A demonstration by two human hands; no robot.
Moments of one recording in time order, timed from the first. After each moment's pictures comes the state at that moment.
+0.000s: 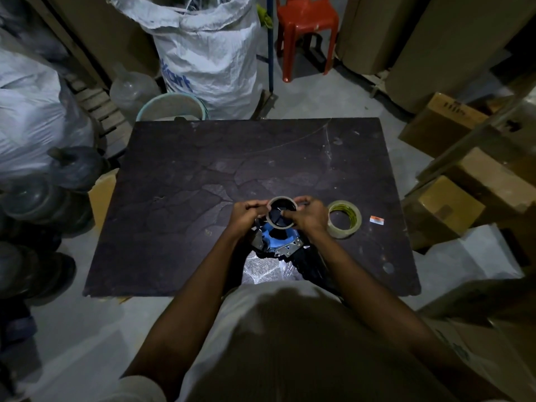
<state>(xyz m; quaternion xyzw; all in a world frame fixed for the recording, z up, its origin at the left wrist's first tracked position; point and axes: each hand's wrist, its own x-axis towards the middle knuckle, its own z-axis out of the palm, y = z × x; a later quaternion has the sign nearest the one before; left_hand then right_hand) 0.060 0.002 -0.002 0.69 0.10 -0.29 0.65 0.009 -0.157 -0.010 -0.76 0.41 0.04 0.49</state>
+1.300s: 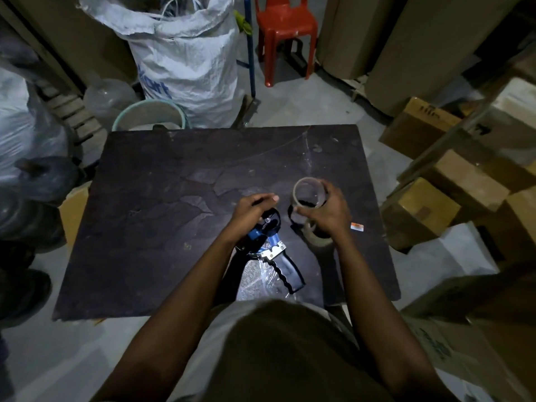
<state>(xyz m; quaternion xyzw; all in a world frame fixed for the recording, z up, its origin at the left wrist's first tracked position) 0.078 -0.052 0.014 0.73 -0.04 -0.32 0.60 -0.016 -0.249 0.026 -0.85 0.32 -0.04 0.42</state>
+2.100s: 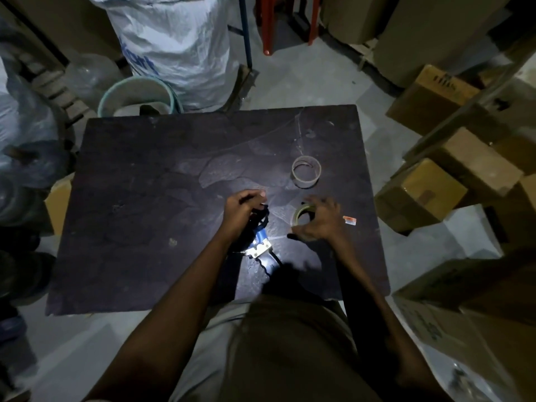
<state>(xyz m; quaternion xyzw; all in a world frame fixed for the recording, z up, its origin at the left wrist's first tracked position) 0.064 -0.090 0.014 0.66 0.10 -0.29 0.69 -0.030 -0.286 -0.023 -0.89 0.28 0.19 0.31</state>
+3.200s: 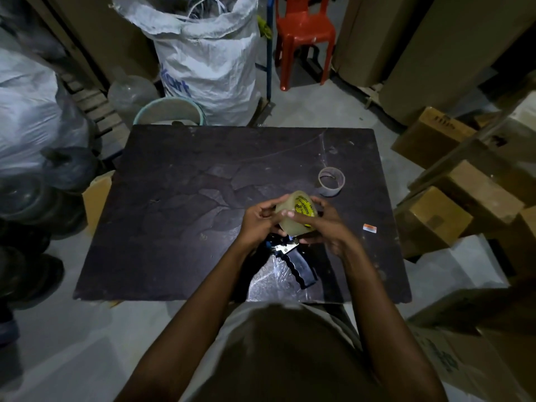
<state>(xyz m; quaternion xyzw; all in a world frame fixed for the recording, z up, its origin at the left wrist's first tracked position) 0.030 -0.019 0.037 0.62 -0.02 -0.29 0.73 -0.030 -0.190 0.054 -0.63 0.36 0.12 0.68</state>
